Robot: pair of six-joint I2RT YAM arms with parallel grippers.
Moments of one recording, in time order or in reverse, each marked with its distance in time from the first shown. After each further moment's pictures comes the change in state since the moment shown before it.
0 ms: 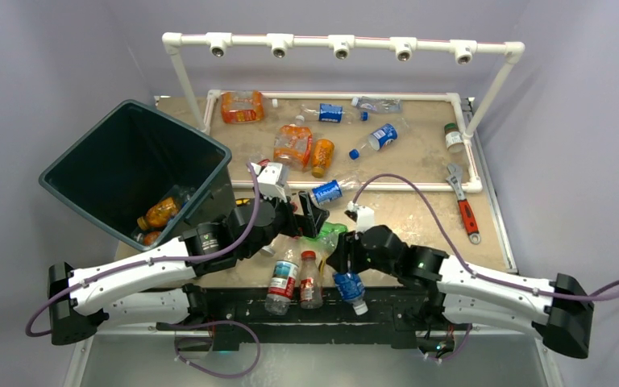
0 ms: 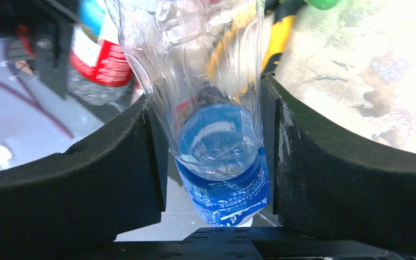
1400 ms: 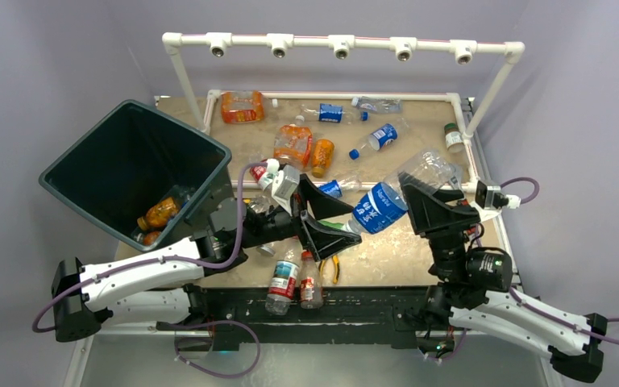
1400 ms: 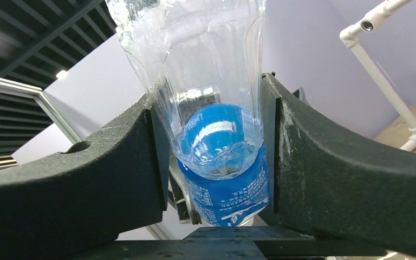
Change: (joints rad) left arm 0.000 0.043 -0.050 0.717 0.702 0.173; right arm 0.000 -0.456 -0.006 1.131 0.245 -0.078
